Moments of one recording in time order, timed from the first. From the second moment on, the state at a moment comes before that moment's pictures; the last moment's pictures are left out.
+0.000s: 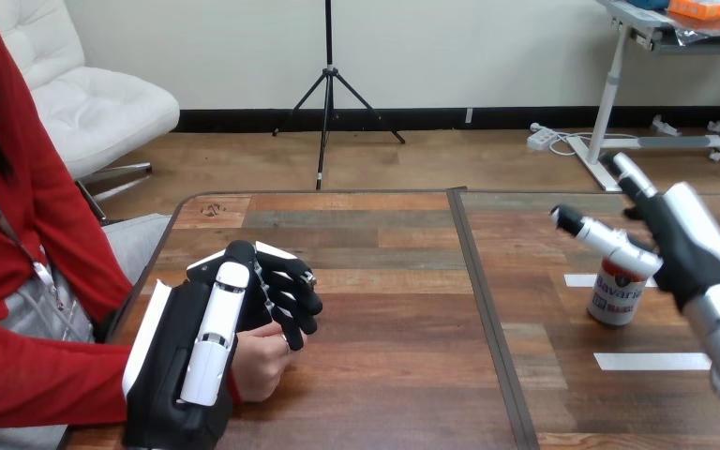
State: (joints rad) left arm 0.39 0.11 -0.10 -0.31 -0.15 -0.33 -0.16; right arm -0.42 -0.50 -0.07 0.81 -0.36 -0.40 0.00
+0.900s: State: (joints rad) left arm 0.37 0.11 -0.10 -0.30 -0.15 -0.33 -0.16; right arm -0.67 -0.58 0.00 1.13 -0.41 -0.40 -0.08
